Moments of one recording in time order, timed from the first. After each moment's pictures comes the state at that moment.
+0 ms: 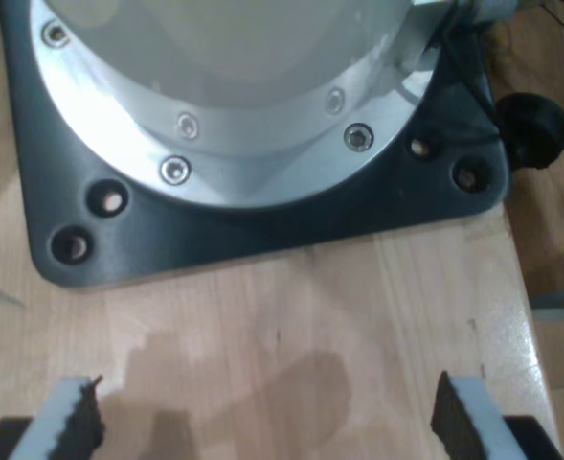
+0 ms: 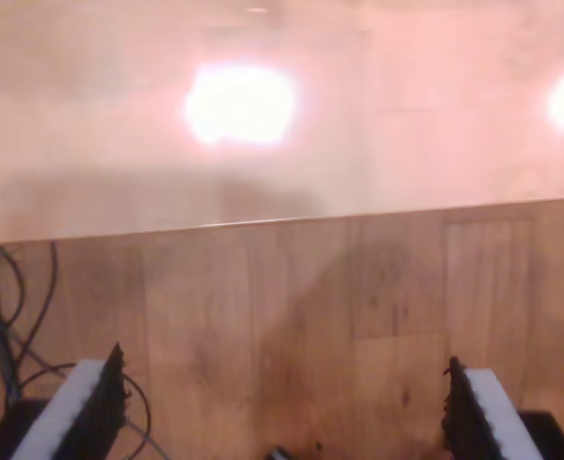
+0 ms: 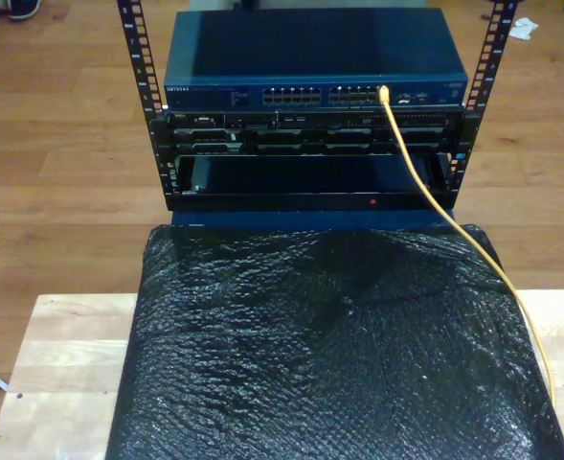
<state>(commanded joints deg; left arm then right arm) 80.5 -28.7 -6.3 1.4 61.7 -179.9 -57.0 -27.7 -31.9 16.9 64.6 -152.2</state>
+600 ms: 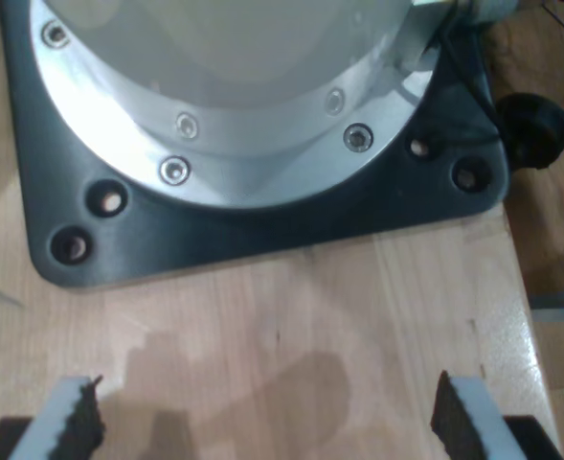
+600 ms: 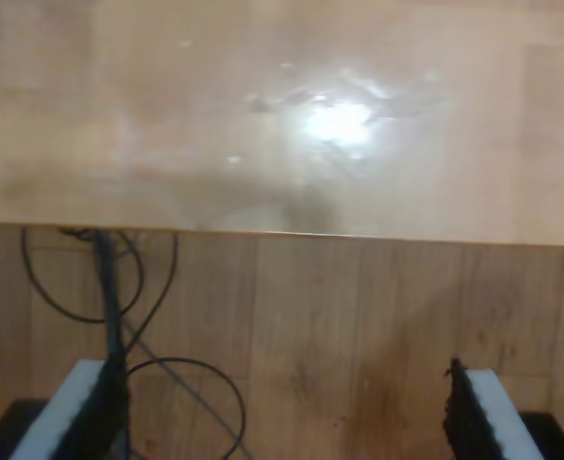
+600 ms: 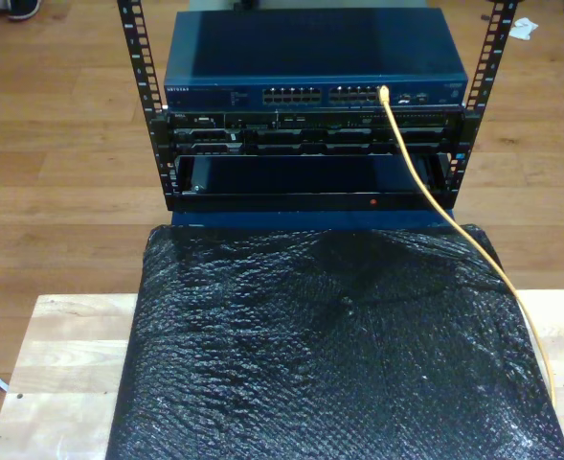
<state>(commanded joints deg) 80.5 -28.7 -6.3 1.4 61.7 -179.9 -72.7 -35.7 -24.7 7.3 71.0 -168.4</state>
